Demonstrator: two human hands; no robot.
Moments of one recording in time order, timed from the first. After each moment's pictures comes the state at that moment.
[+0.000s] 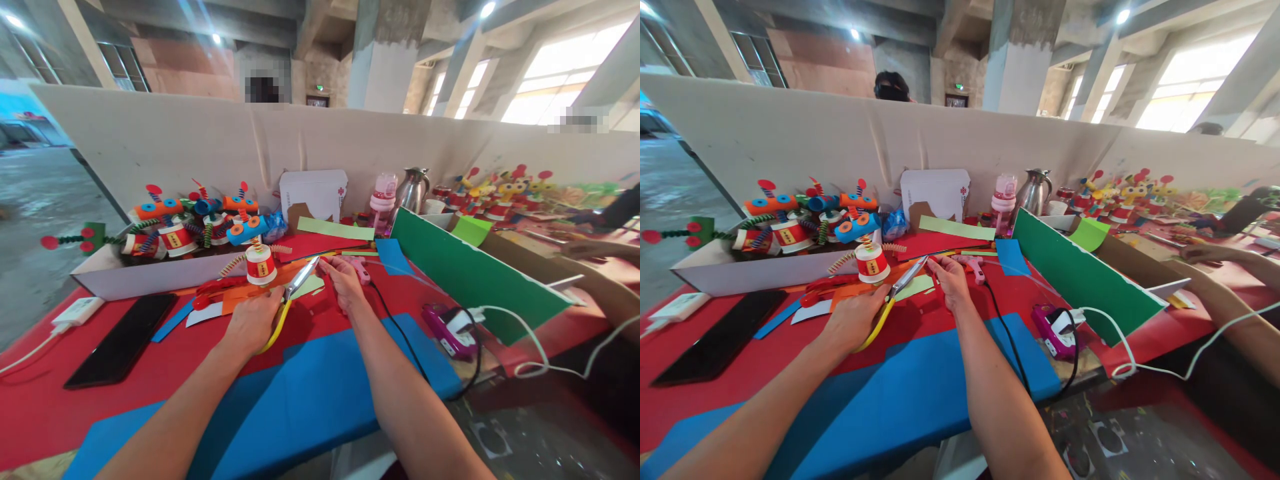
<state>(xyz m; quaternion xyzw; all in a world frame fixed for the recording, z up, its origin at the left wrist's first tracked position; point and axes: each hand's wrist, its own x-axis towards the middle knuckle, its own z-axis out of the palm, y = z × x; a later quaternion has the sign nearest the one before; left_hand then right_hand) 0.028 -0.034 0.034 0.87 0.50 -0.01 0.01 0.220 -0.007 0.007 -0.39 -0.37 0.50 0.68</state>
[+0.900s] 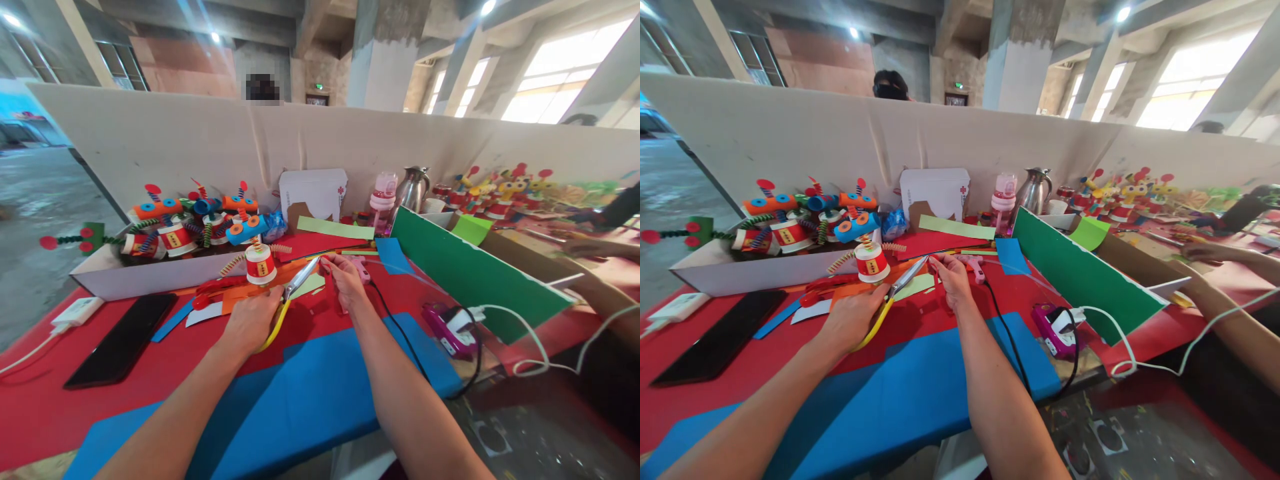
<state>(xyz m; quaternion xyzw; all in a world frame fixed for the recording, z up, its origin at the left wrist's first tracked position) 0.027 -0.035 0.040 0.87 0.49 -0.02 0.00 0.222 -0.008 0.010 -0.40 -0.36 0.49 0.69</state>
